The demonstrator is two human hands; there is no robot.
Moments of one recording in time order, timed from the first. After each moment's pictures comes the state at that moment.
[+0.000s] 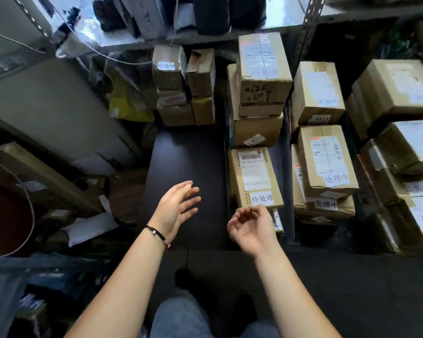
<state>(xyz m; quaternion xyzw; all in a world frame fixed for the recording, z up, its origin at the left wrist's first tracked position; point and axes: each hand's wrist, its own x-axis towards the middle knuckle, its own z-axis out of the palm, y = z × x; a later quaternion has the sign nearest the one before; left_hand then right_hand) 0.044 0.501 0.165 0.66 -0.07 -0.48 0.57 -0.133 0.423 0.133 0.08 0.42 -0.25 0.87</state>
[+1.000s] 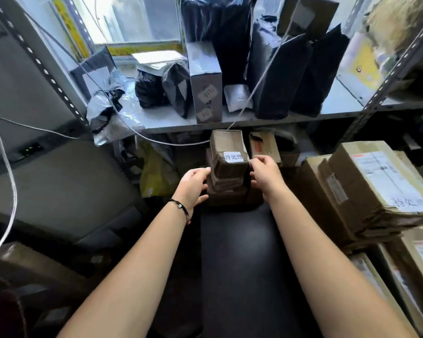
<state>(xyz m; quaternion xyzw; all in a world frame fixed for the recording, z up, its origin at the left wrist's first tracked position) 0.416 0.297 0.243 0.68 -0.15 -0.50 0.51 0.269 0.182 0.231 -0.49 0.56 -0.30 0.59</state>
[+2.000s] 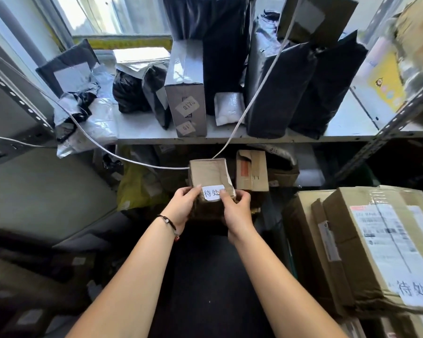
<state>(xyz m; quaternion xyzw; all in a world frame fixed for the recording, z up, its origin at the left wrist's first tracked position) 0.403 0.205 0.195 0.69 -0.09 -0.50 0.52 0.284 0.149 0.168 -0.38 0.55 -0.26 0.69</state>
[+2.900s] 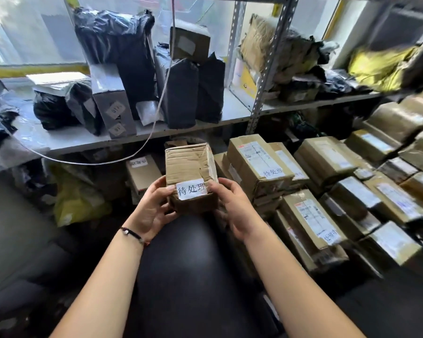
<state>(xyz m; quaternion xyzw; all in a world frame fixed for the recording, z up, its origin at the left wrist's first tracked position) 0.306 0.326 0.262 0.46 -0.28 -0.64 0.54 0.111 0.293 0.283 -0.40 0.51 -0.38 0.66</state>
